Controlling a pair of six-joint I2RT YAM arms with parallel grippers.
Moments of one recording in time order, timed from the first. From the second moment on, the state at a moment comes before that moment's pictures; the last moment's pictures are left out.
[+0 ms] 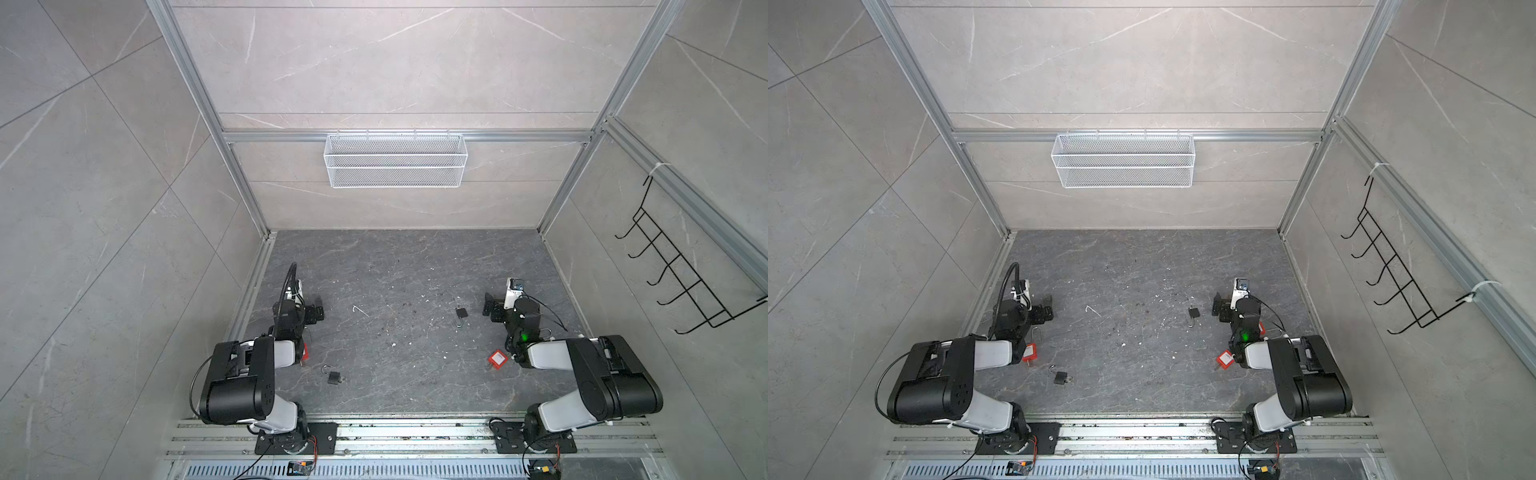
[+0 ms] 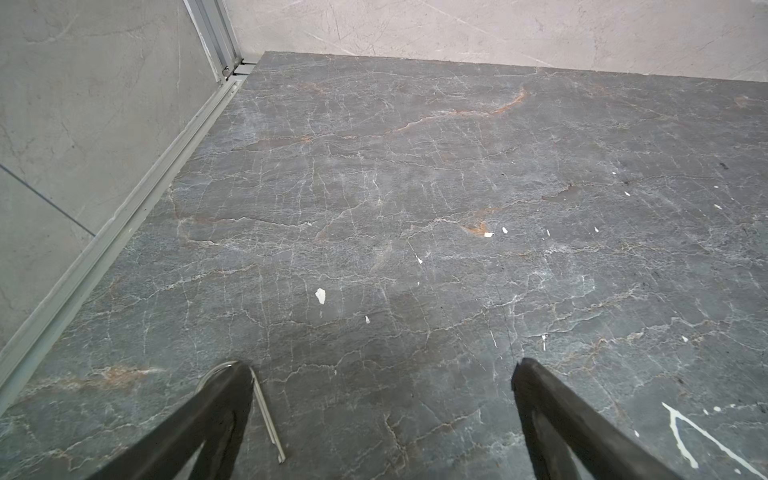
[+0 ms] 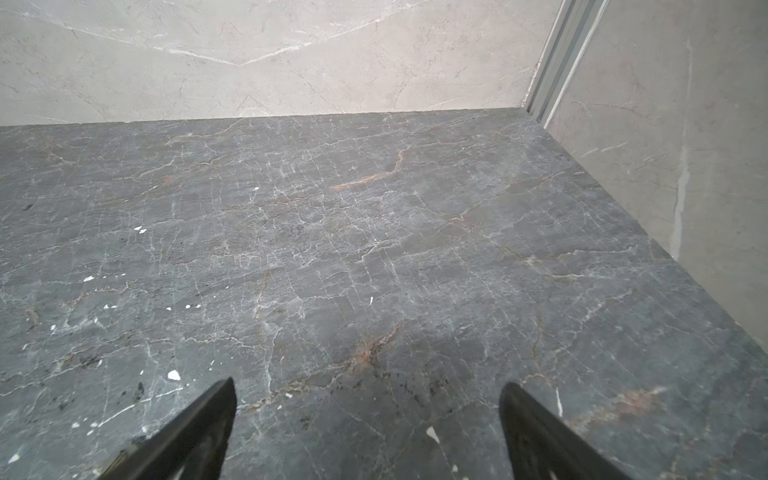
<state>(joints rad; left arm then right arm) 0.08 1.50 0.36 0.71 0.06 0.00 0.08 1.51 0.33 0.82 0.14 0.04</state>
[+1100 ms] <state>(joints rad) 0.08 1.50 0.36 0.71 0.06 0.00 0.08 1.48 0.33 0.81 0.12 0.03</state>
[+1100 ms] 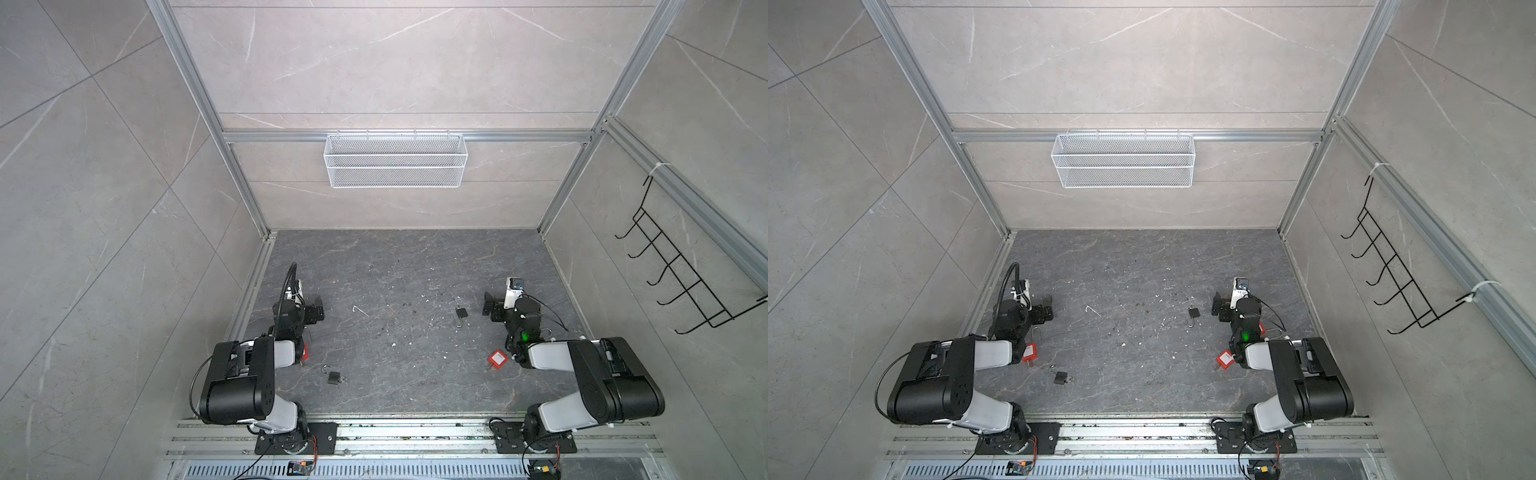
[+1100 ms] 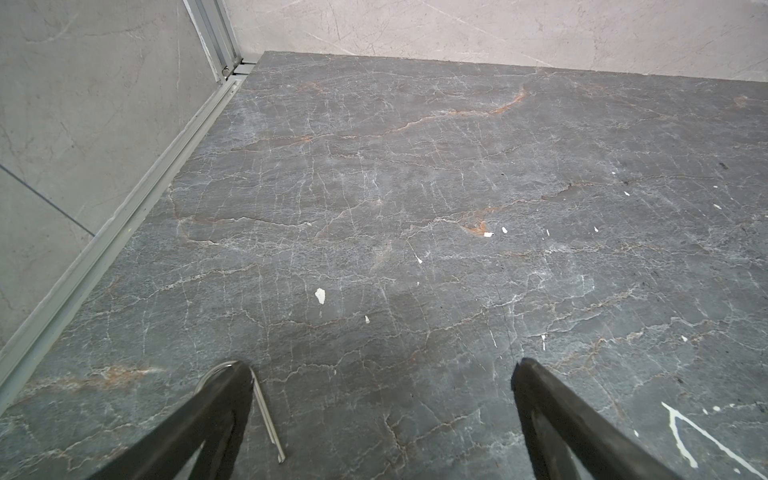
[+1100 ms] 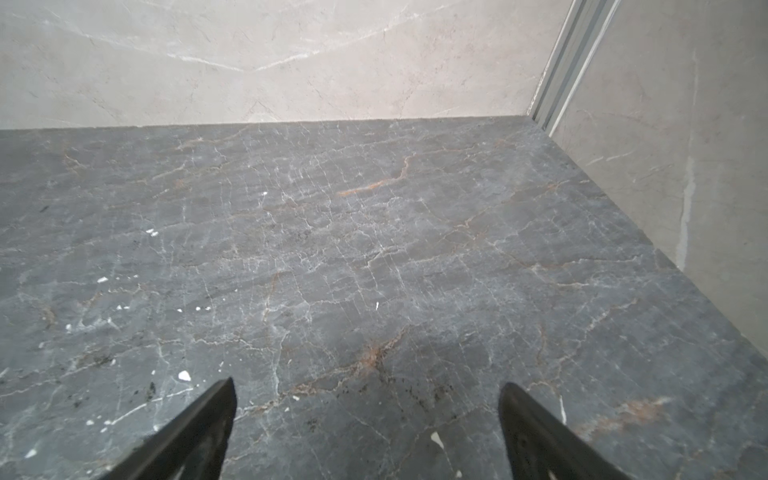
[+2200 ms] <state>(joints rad) -0.35 1.07 0.73 -0.41 0.10 -0.38 0.33 1.01 0.71 -0.81 0.21 0.90</state>
